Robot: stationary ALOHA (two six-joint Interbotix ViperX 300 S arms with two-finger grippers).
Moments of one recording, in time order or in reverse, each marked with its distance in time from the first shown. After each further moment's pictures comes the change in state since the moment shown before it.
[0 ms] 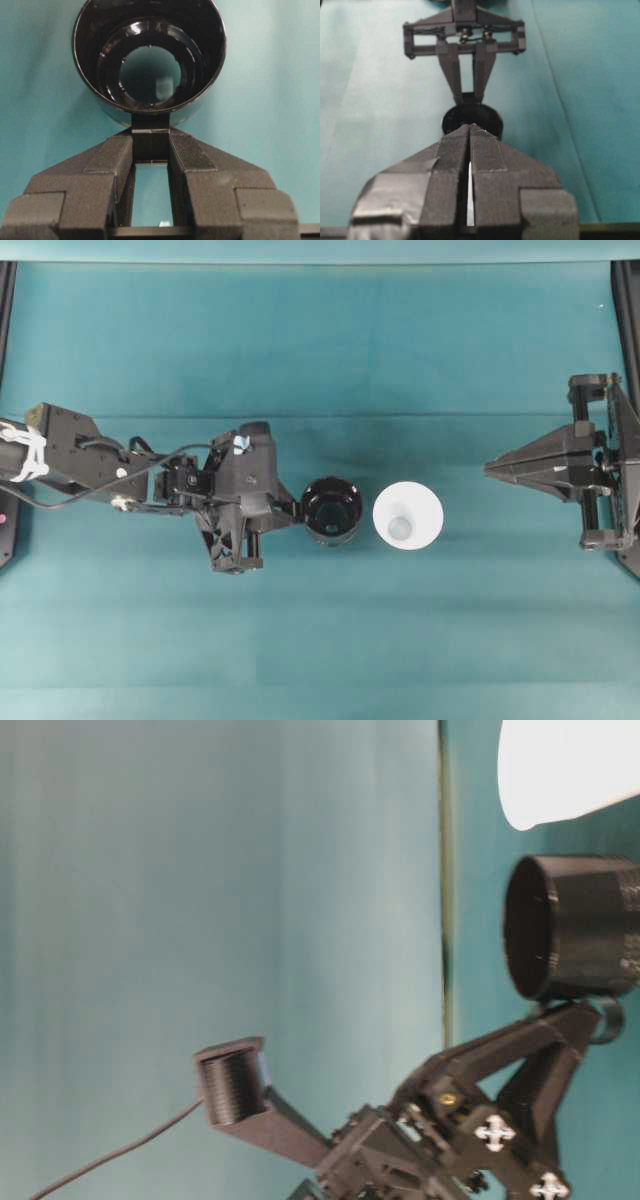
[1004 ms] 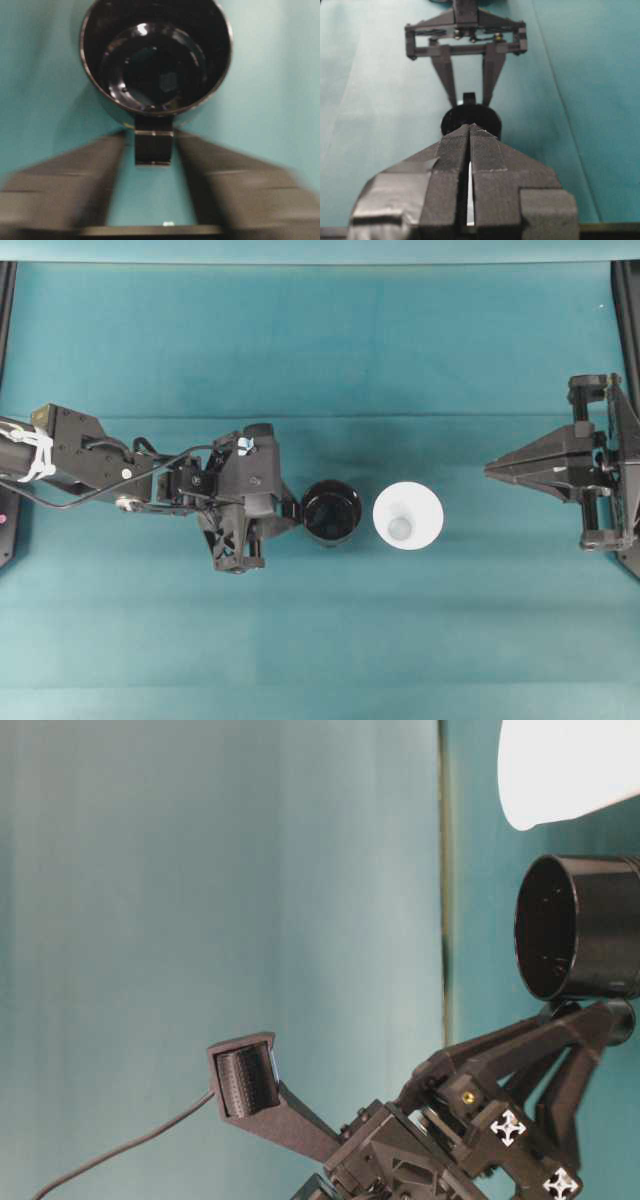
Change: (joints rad) left arm 0.005 0.008 -0.005 0.002 -0.002 0.002; right arm 0.000 0.000 0.000 0.002 0.008 0.000
